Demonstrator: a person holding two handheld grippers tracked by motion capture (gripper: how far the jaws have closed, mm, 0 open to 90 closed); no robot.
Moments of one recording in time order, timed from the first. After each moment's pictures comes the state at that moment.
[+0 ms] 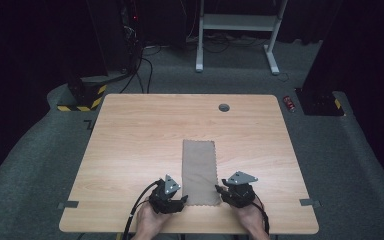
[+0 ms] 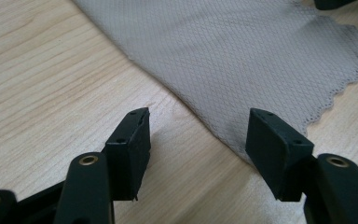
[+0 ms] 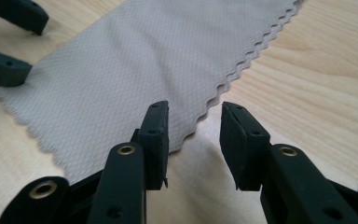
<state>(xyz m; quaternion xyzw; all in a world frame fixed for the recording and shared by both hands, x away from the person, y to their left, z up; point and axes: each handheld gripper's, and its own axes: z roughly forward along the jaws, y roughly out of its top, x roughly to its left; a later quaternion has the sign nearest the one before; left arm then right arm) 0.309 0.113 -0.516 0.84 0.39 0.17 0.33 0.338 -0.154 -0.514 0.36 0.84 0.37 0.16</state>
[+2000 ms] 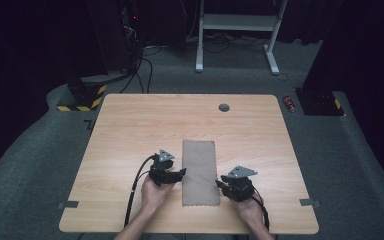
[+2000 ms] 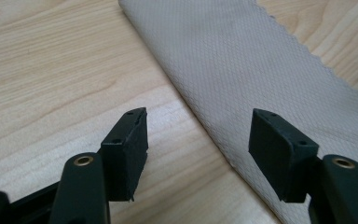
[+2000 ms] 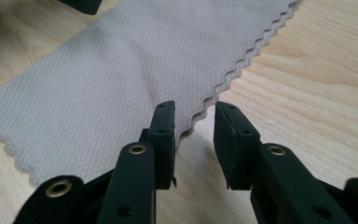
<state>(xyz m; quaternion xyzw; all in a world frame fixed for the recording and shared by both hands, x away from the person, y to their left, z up) 0.394 0.127 -0.512 0.78 0.47 0.14 0.37 0.358 -0.154 -0.514 0.37 0.84 0.37 0.15</state>
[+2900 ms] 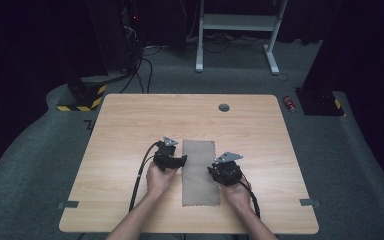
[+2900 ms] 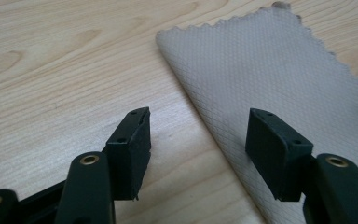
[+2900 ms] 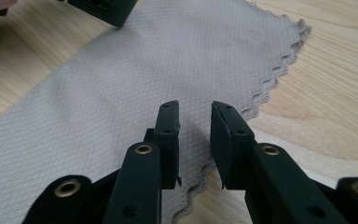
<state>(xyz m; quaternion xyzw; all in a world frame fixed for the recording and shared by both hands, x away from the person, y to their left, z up) 0.445 0.119 -0.513 0.78 0.50 0.16 0.34 0.404 -0.122 -0.514 0.38 0.84 0.35 0.15</state>
